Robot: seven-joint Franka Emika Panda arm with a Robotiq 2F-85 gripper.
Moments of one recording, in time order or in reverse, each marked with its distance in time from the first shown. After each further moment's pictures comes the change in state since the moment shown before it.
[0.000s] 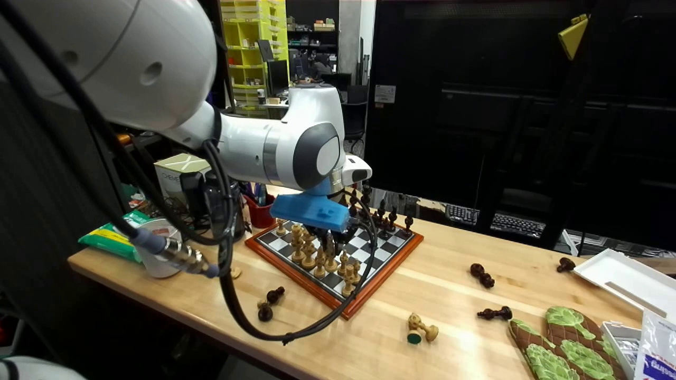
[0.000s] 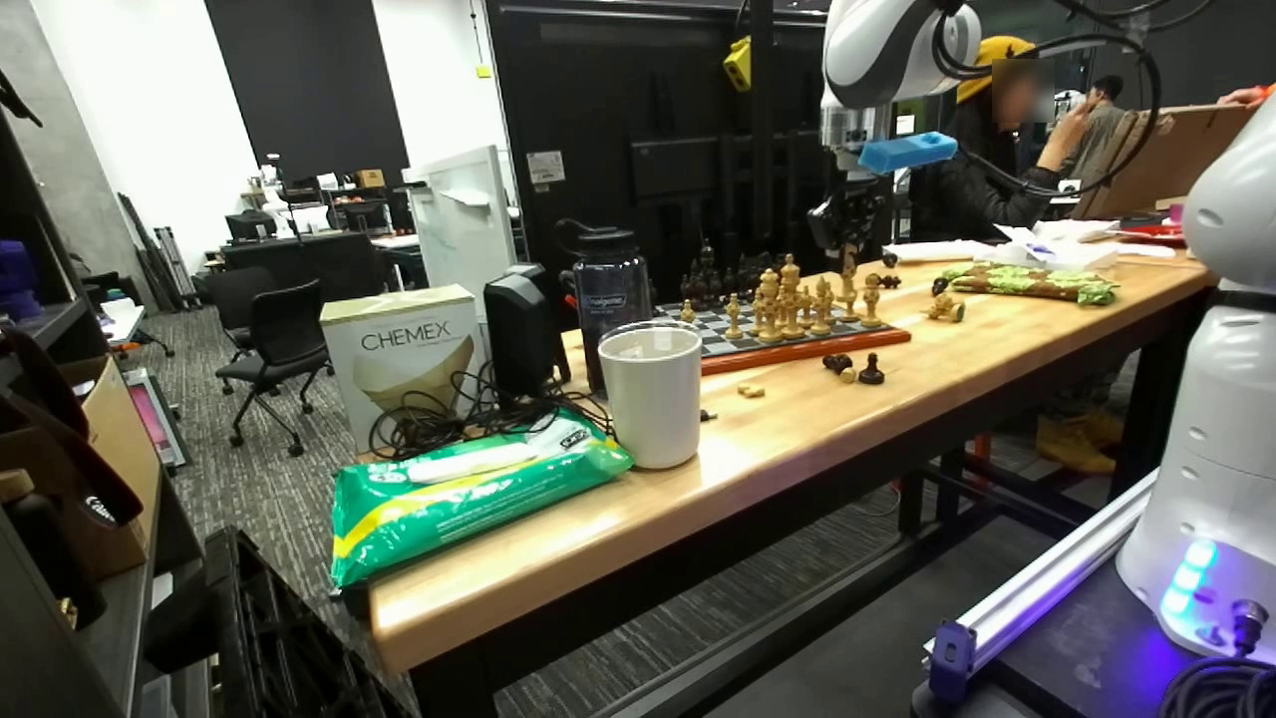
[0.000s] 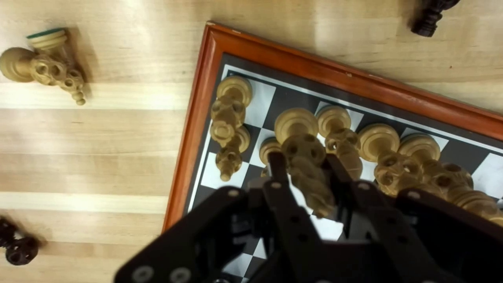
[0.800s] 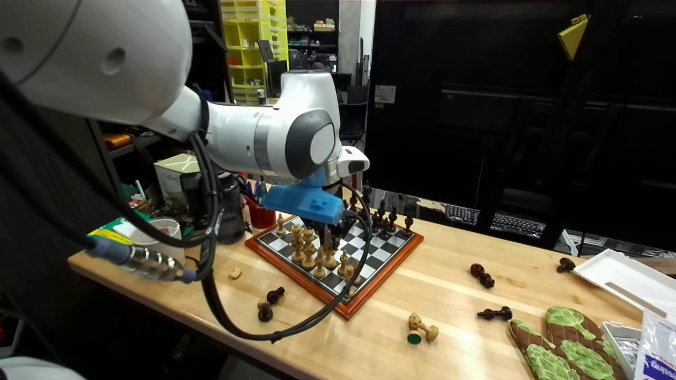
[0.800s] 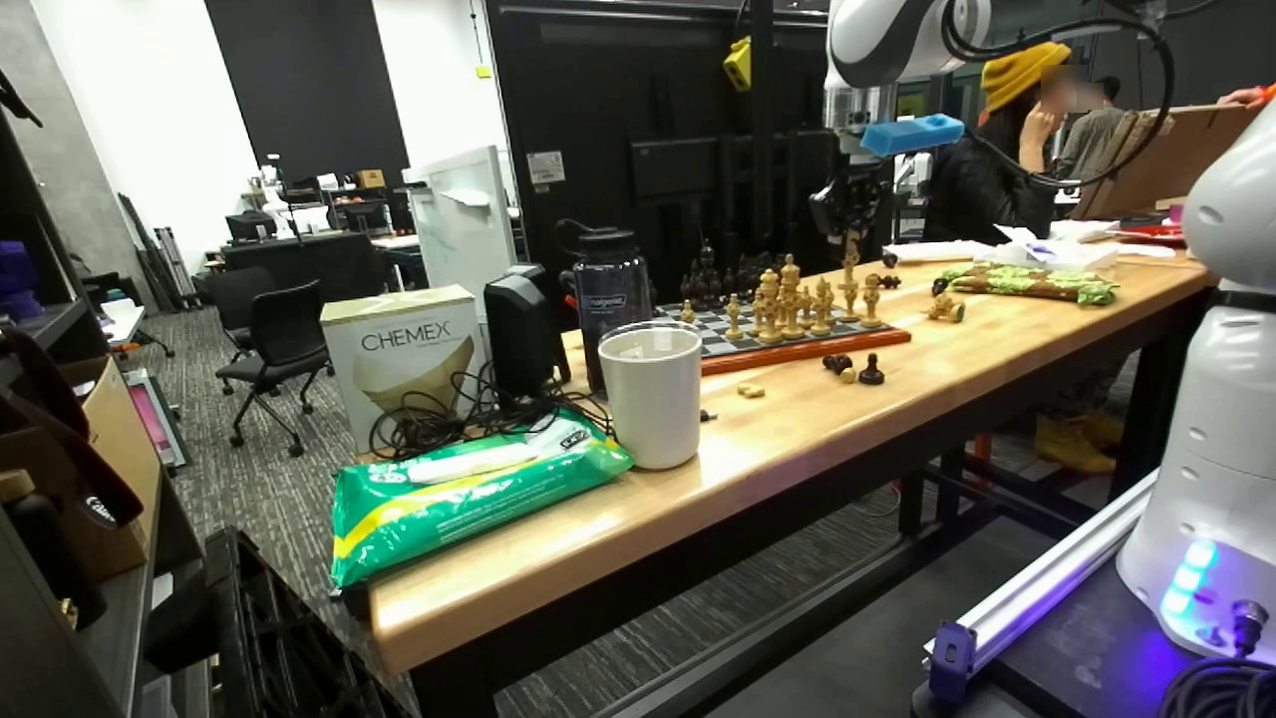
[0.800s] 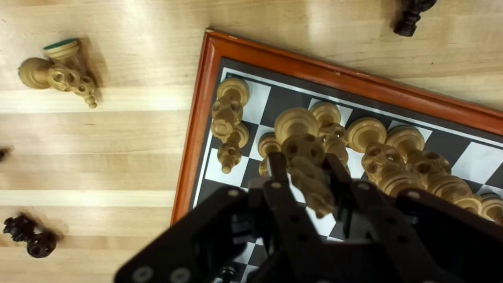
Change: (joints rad) arm 0.000 -0.060 0.010 -0.001 0.000 -0.048 0.036
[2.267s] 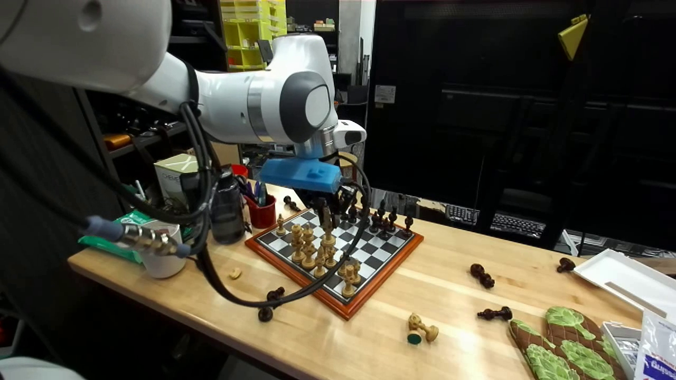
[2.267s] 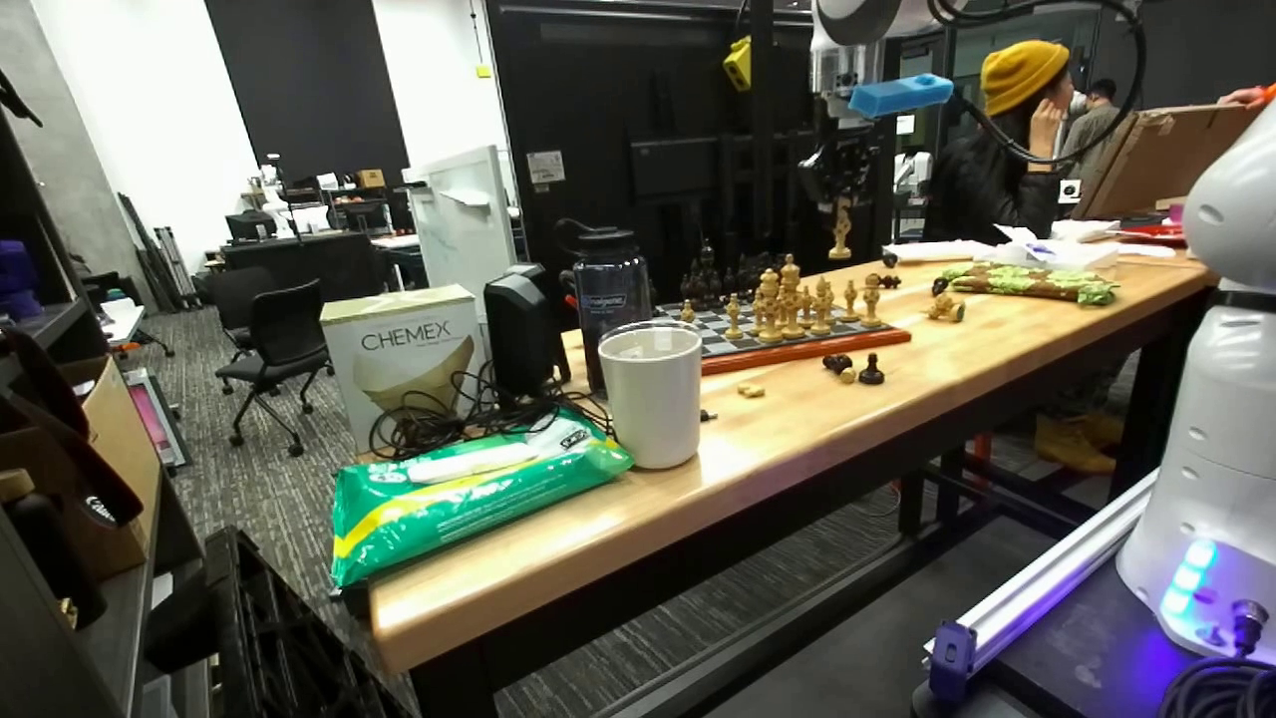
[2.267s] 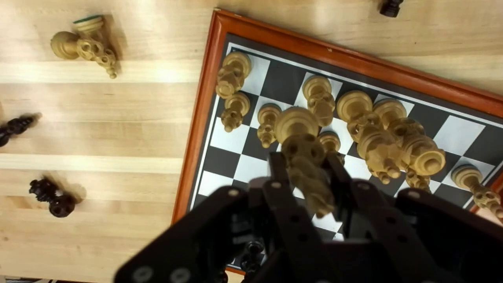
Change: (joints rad) arm 0.001 -0.015 0.034 0.103 -0.018 -0.114 0.016
